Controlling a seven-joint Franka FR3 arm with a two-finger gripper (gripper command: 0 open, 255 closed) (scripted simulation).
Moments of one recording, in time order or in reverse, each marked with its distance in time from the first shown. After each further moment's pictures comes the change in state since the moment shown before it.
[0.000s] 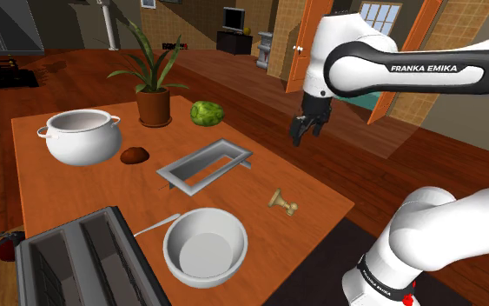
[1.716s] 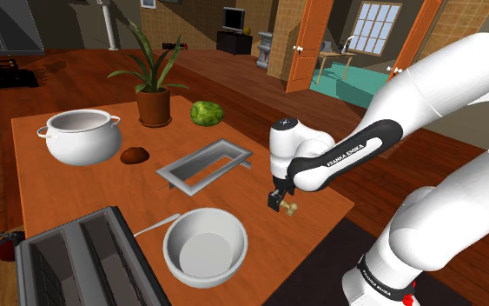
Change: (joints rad) arm 0.004 0.419 0.122 -0.327 -0.138 0.583 0.138
